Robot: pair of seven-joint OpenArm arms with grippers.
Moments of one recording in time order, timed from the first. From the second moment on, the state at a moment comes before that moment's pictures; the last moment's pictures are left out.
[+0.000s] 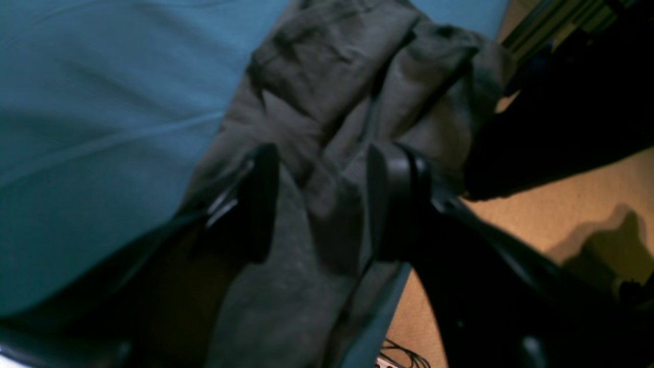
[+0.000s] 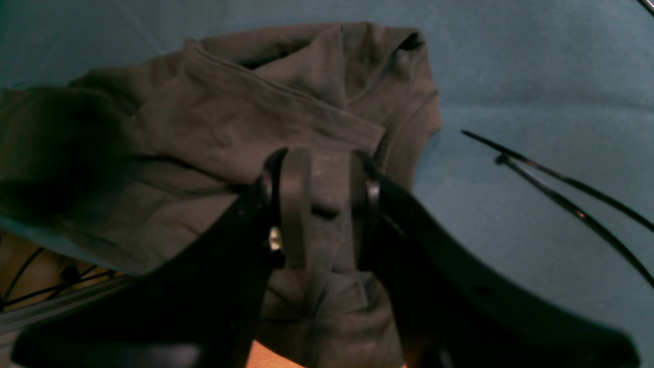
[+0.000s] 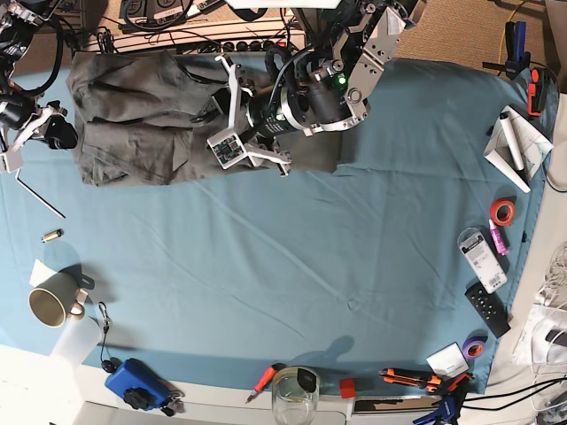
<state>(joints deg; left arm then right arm) 7.0 3.9 32.3 112.9 -16.7 -28.6 54.8 -17.3 31.4 48.5 91.6 65.7 38.8 -79.0</state>
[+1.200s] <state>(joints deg) 24.2 3.6 32.1 129.9 12.4 -11.5 61.1 -12.9 31.4 48.5 91.6 67.0 39.7 -79.2</state>
